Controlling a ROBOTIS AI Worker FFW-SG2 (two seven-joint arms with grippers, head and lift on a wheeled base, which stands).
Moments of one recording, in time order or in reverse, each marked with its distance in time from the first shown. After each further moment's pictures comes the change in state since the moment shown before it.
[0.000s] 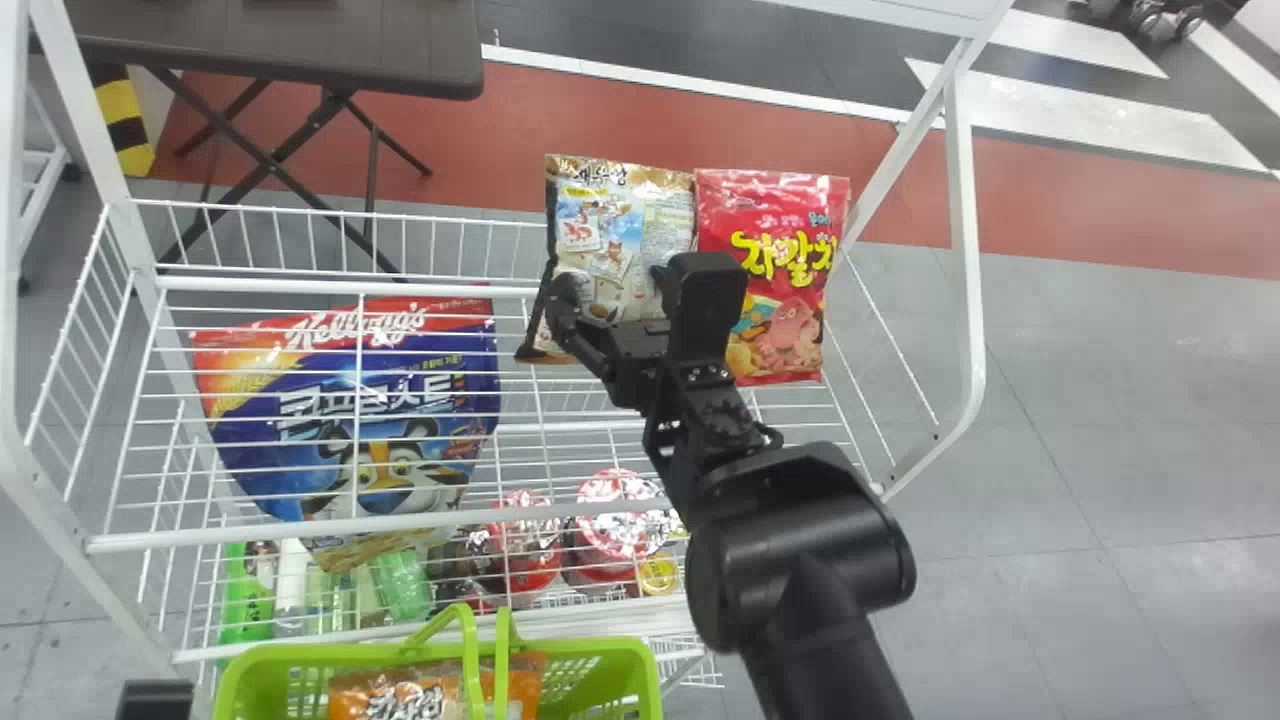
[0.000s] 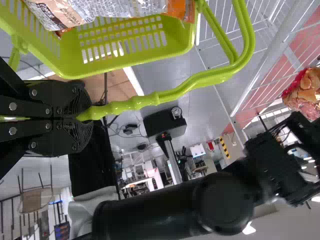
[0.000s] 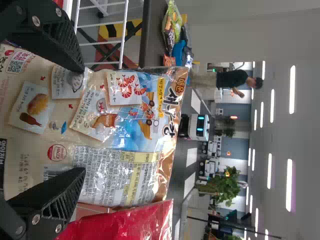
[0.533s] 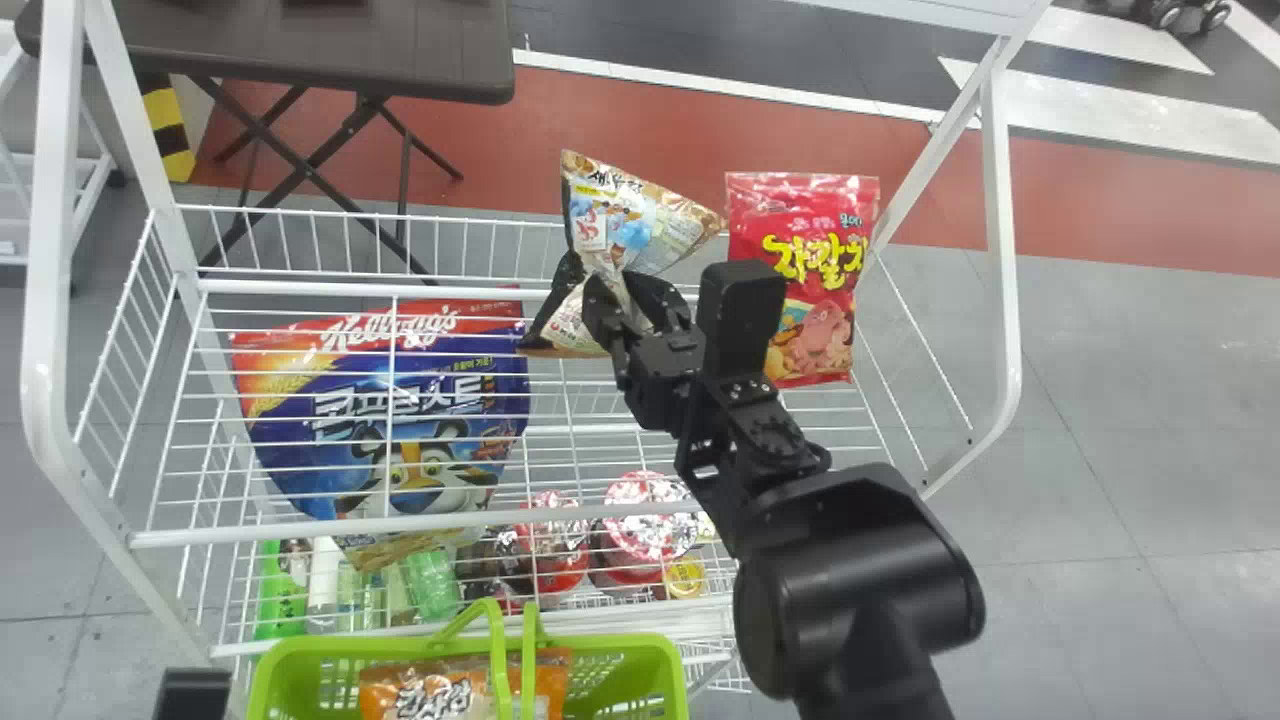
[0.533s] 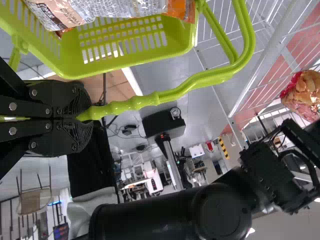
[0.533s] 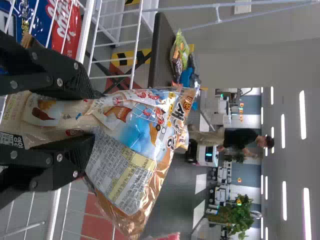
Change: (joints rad) left arm -0.006 -0.001 0.001 0.000 0.000 0.003 0.004; right arm 0.115 -0.004 -0.006 -0.182 -0.007 0.043 0.107
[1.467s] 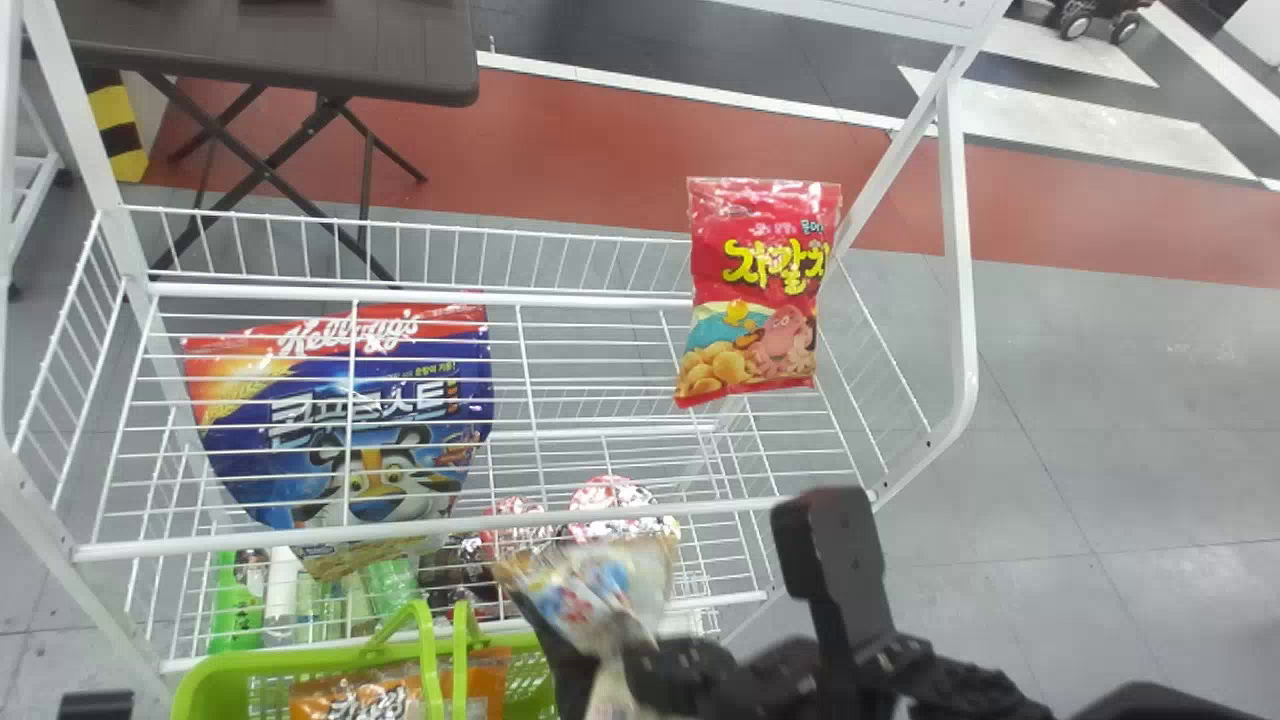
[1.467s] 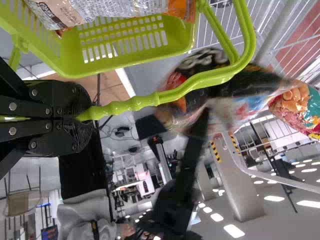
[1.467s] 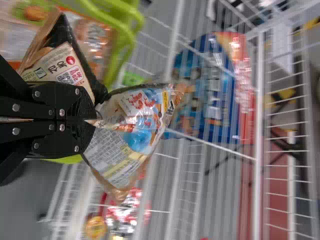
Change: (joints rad) left arm 0.015 -0.019 0.053 0.001 0.018 -0.005 -0.004; right arm 0.514 -0.149 -0.161 -0.841 -0.199 1.093 0.125
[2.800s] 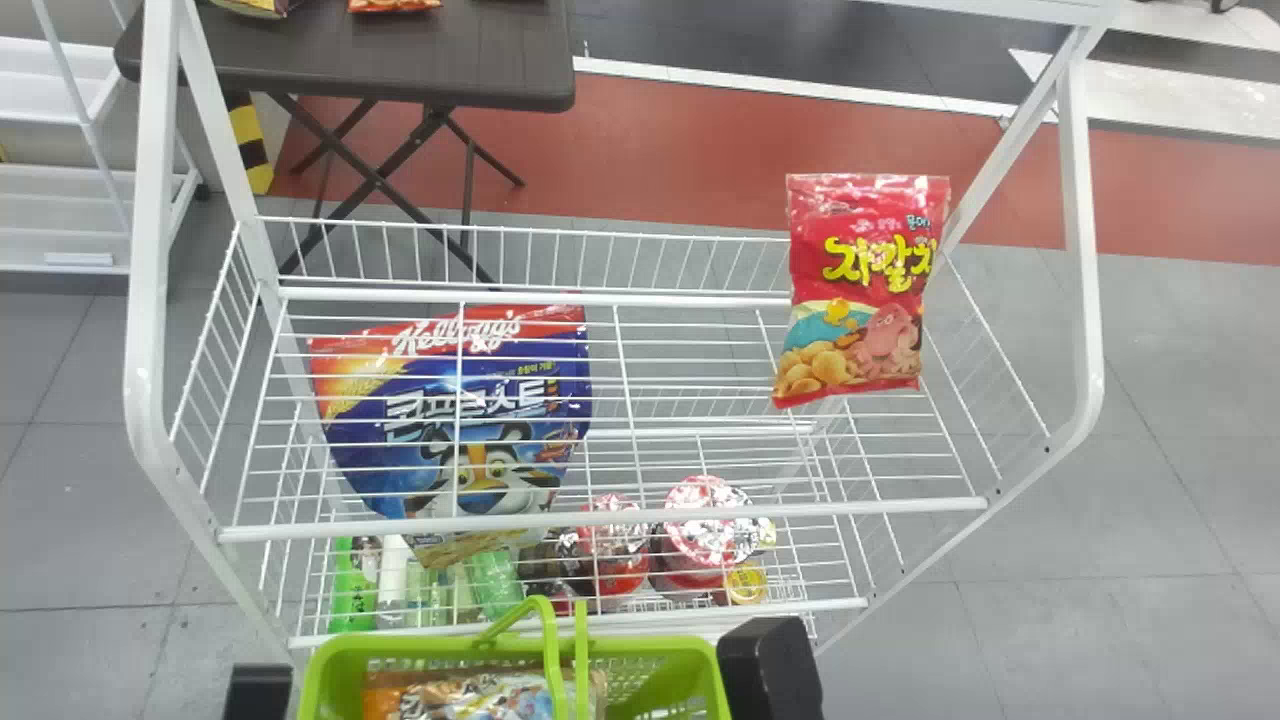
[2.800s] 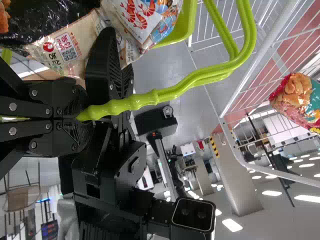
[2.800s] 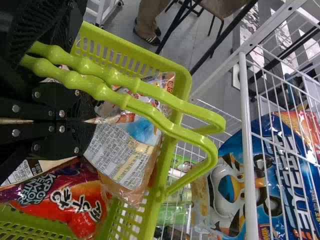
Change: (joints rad) left arm 0.003 -0.009 -0.026 0.000 -0.007 -0.010 0.000; right arm 0.057 -0.008 0.221 0.254 -0.088 -0.294 0.043
